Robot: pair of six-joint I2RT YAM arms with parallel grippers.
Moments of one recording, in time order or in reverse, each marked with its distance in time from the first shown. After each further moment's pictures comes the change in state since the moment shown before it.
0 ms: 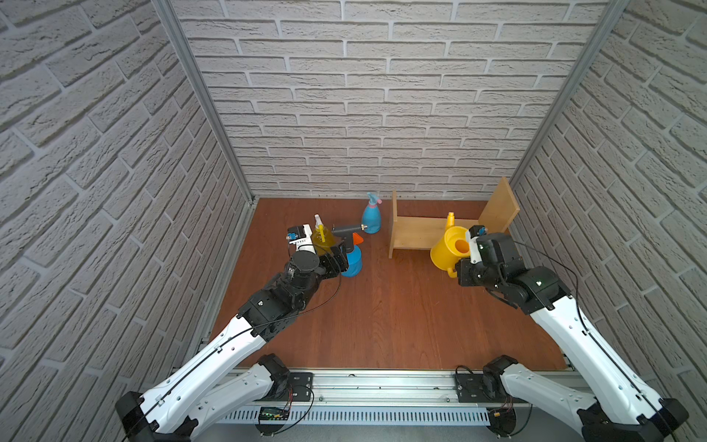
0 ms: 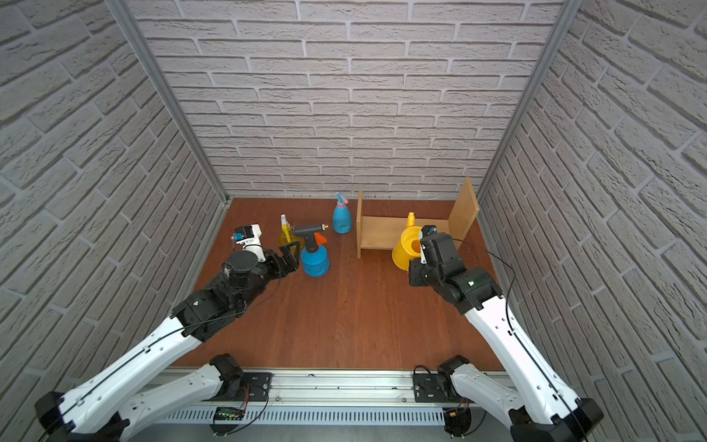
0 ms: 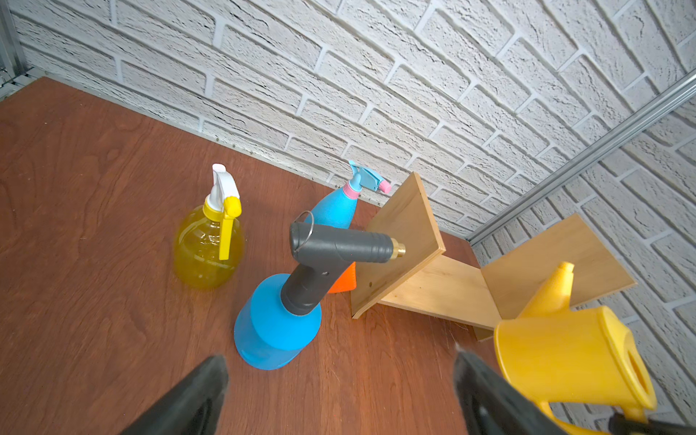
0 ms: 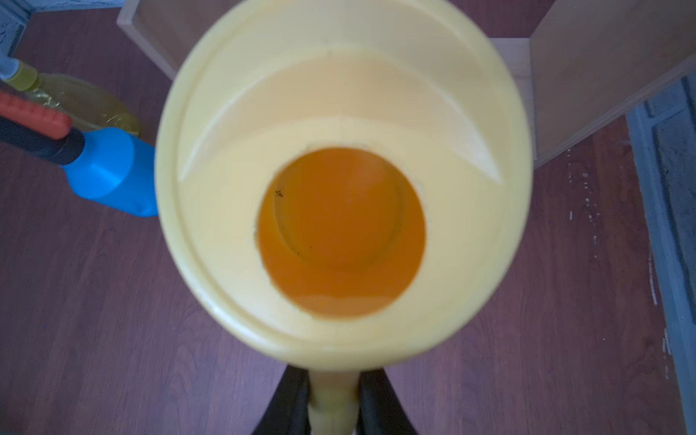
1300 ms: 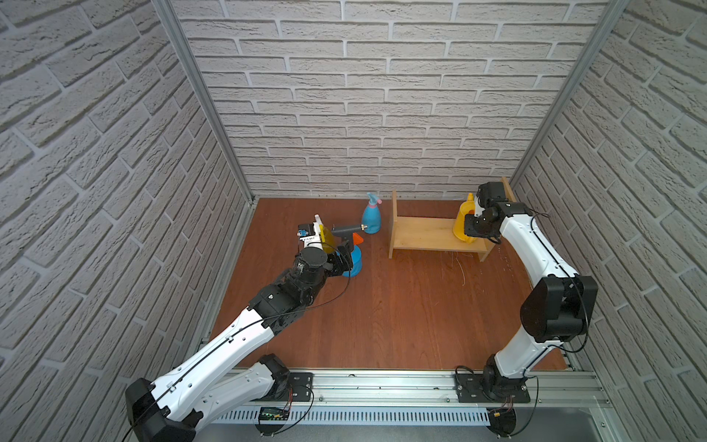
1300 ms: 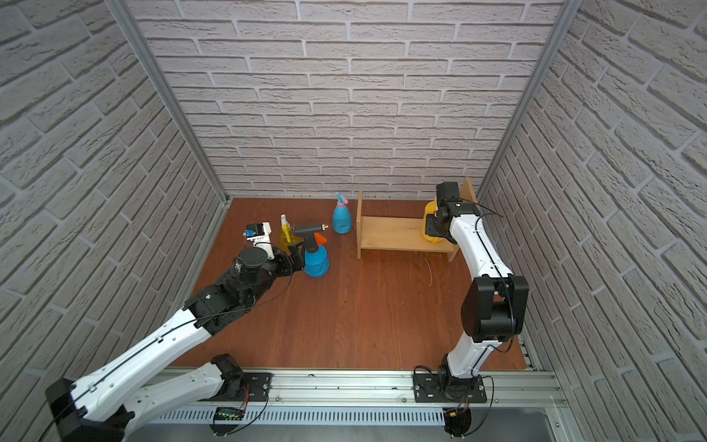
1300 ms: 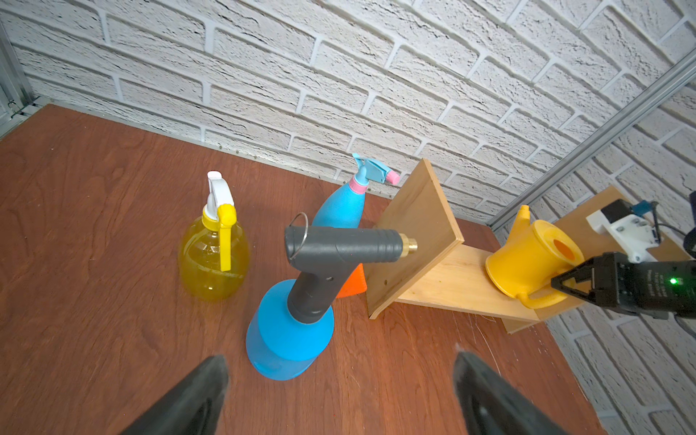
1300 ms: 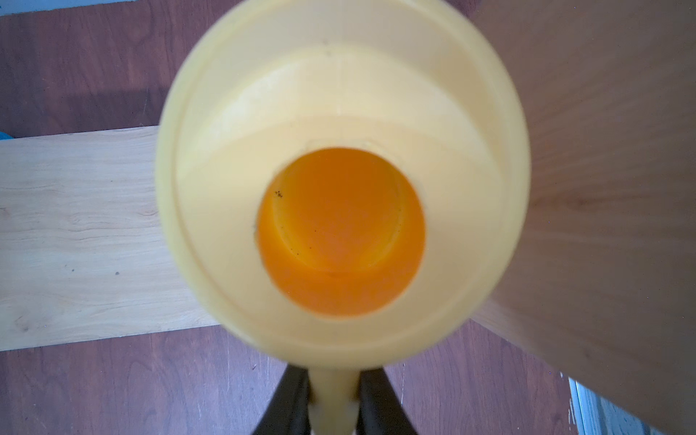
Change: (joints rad) left arm 0.008 0.065 -0.001 0.050 -0.017 0.095; right arm -0.381 0.682 0.414 0.072 0.003 -0.181
